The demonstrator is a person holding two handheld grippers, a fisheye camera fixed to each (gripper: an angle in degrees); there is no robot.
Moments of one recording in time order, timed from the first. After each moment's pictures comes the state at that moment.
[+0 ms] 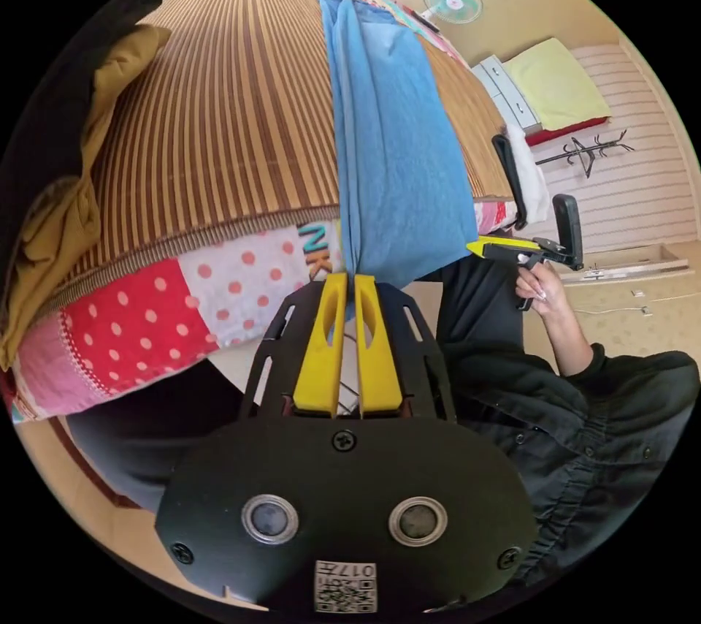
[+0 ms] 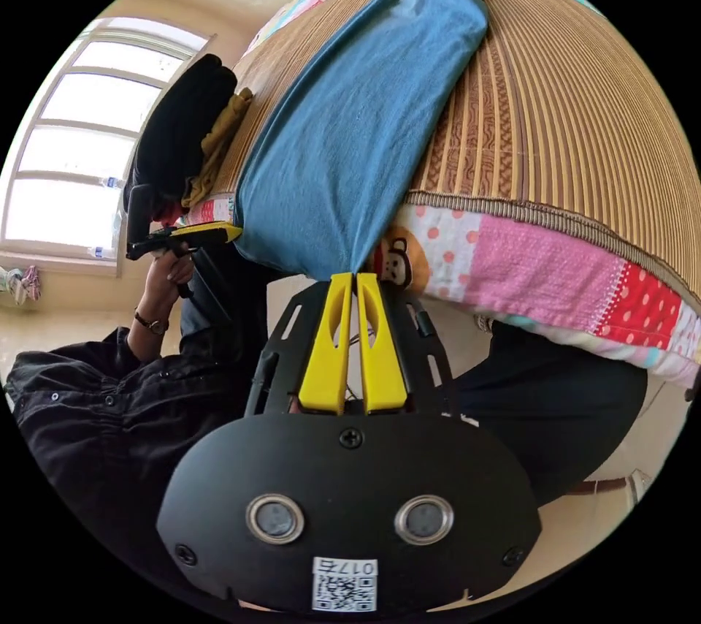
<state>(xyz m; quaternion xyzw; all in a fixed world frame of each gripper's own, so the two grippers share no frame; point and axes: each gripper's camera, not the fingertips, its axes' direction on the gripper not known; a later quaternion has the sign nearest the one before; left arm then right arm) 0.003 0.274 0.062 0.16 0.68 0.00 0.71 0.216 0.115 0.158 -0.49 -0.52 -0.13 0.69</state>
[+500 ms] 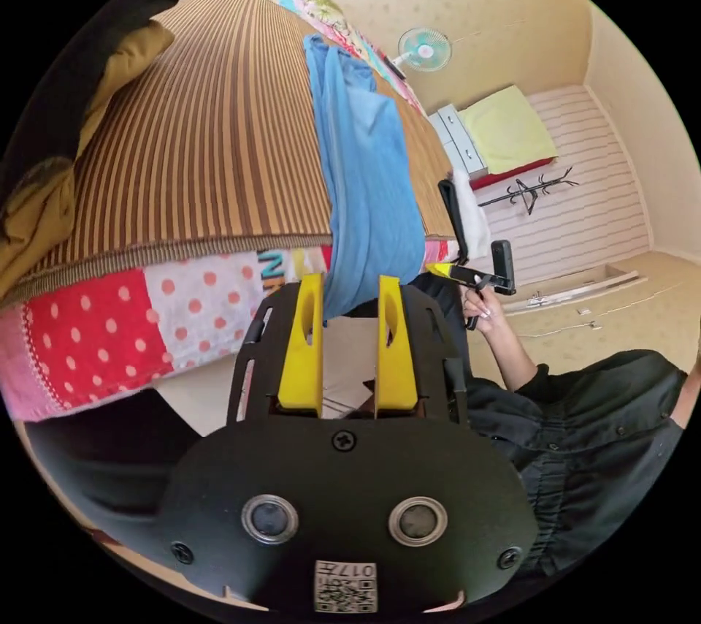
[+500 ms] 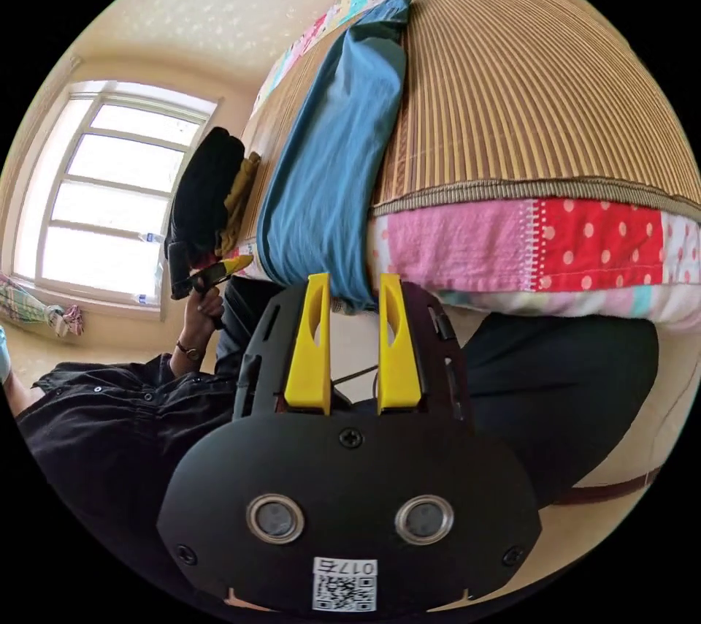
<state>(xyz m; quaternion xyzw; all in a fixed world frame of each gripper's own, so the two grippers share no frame) -0.032 0.252 0.070 0.29 0.74 -0.06 0.60 0.287 0.109 0.205 -0.42 -0.57 0.04 0.71</state>
